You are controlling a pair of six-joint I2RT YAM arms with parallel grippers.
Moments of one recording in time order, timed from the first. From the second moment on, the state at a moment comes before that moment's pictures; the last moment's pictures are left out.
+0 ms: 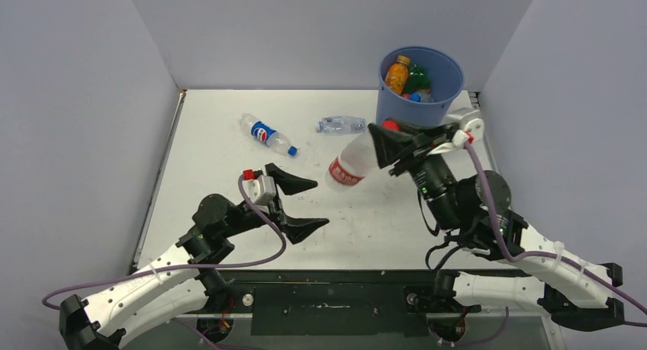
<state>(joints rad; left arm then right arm) -0.86 0.74 0.58 0.39 0.45 -0.22 1.18 0.87 1.21 -0.05 0.56 0.10</state>
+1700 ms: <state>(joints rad) -0.90 0.70 0.51 0.45 0.23 -0.15 0.07 1.72 1.53 0.22 0.35 0.20</state>
